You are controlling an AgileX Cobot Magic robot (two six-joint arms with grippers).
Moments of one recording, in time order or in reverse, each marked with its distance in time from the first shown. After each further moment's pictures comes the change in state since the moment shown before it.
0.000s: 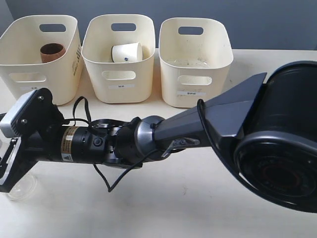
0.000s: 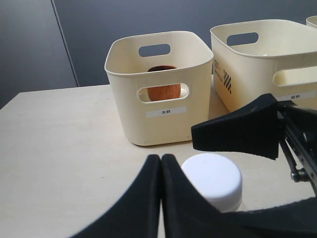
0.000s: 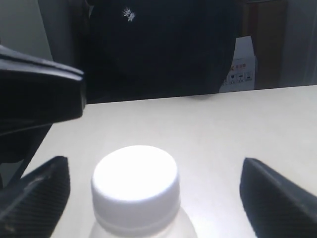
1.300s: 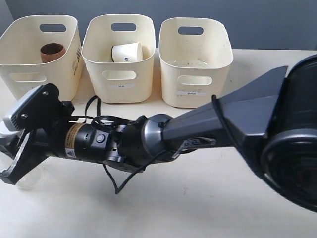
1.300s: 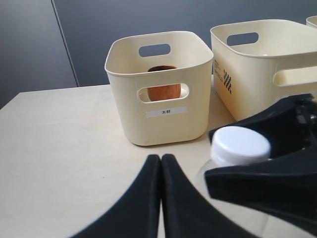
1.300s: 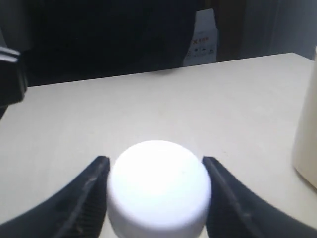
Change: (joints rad) left arm 0.000 0.000 0.000 0.000 0.000 0.000; right arm 0.014 -0.072 0.066 0.165 0.167 -0.117
